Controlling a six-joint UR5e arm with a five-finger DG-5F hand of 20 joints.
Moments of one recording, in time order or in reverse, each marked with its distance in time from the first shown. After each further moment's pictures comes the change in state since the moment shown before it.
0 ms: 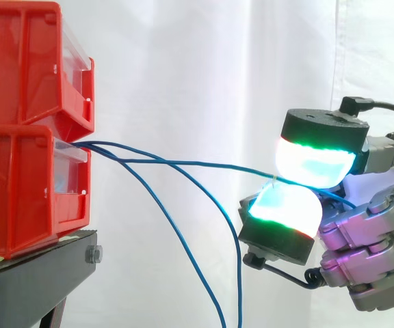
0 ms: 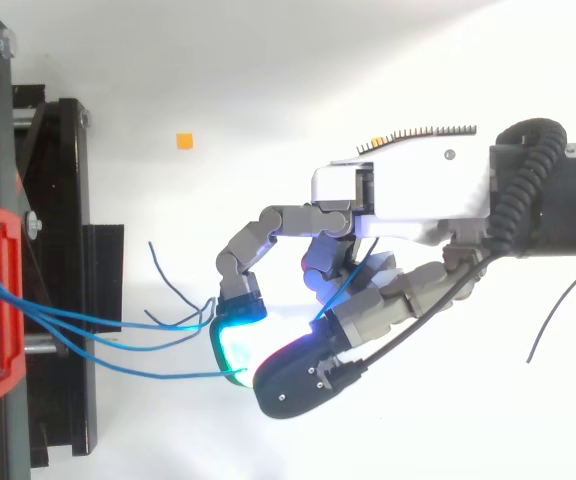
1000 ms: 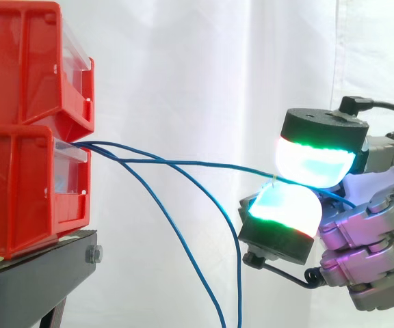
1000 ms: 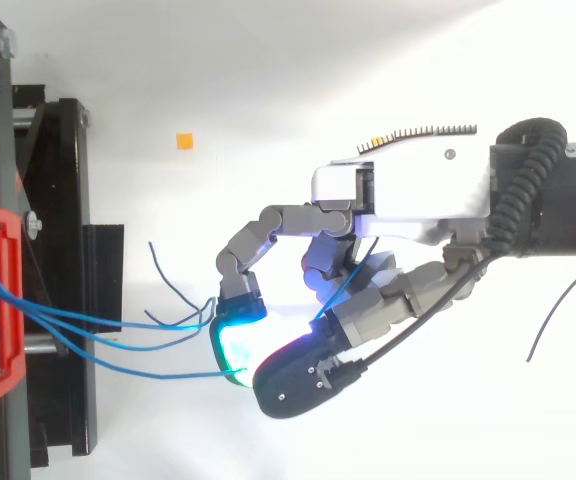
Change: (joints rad) arm 0.000 0.000 0.000 0.000 0.001 0.000
